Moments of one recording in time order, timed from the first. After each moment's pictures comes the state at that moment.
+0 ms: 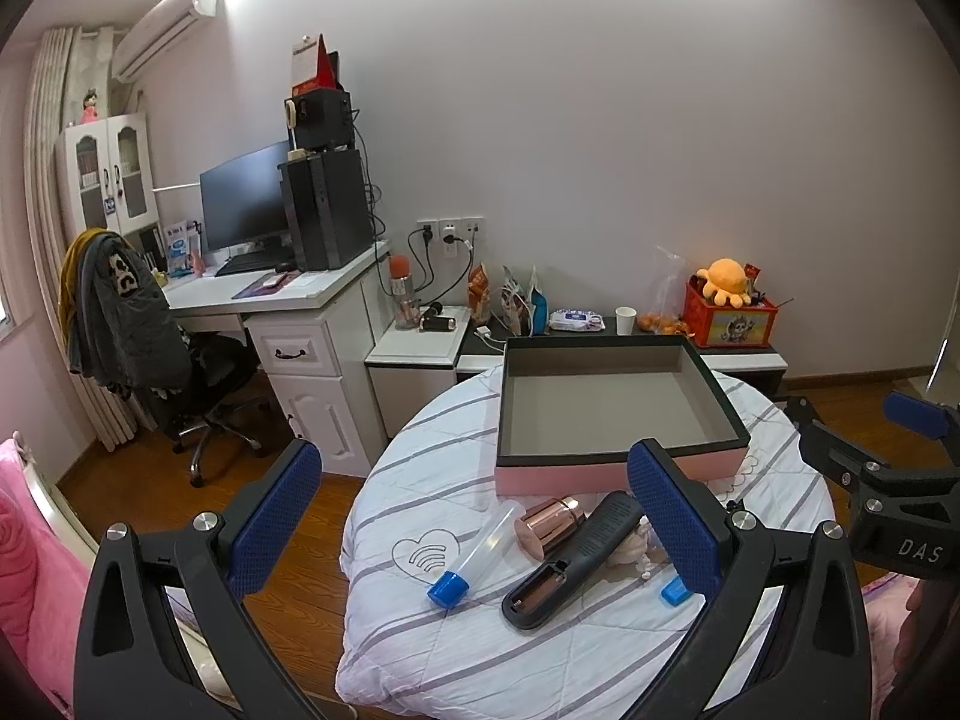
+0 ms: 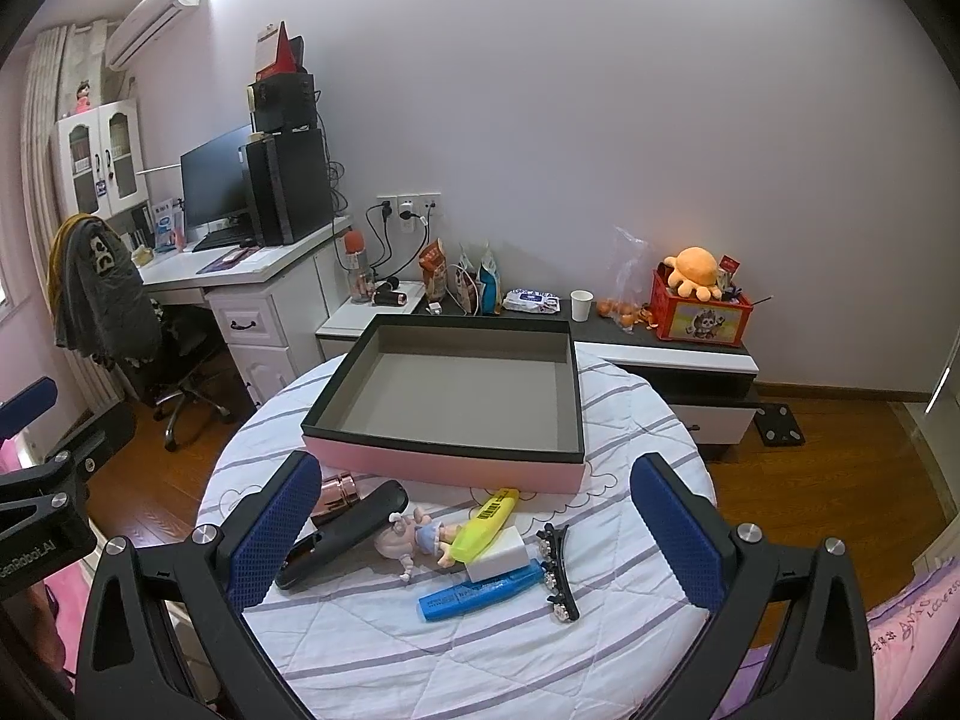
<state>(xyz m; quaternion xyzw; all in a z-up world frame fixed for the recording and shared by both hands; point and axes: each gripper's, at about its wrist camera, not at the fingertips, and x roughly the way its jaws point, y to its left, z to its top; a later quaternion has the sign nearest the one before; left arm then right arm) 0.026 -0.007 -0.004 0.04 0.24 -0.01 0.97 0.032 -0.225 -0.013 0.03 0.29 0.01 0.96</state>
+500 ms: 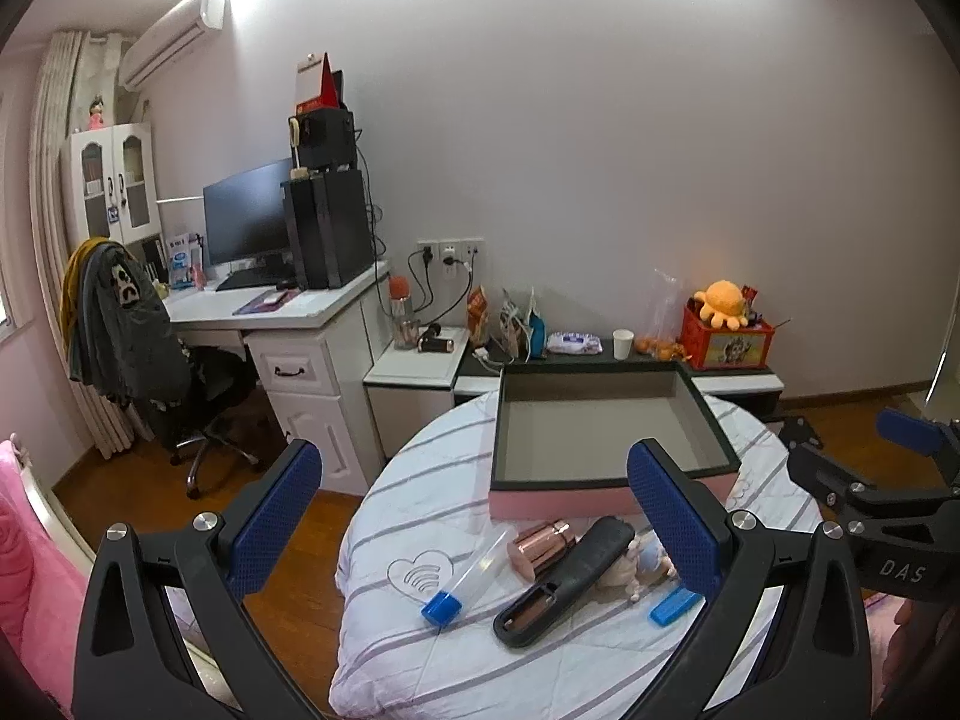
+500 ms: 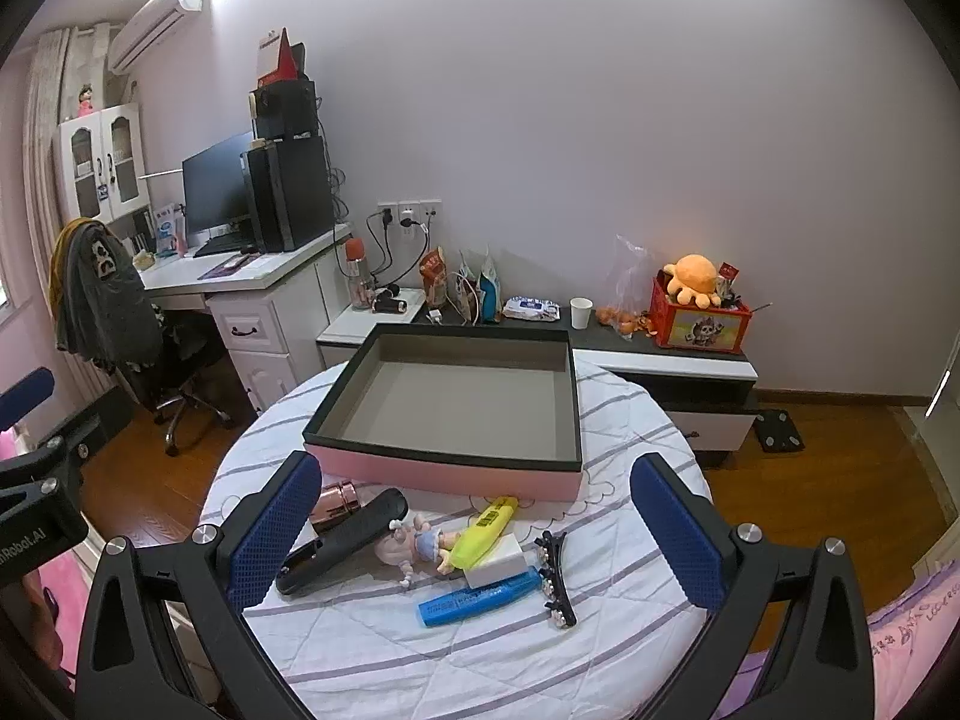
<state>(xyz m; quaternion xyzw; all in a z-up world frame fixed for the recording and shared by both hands) 0.024 -0.015 0.006 0.03 0.21 -0.01 0.98 0.030 -0.227 -0.006 0.03 0.28 0.01 0.96</state>
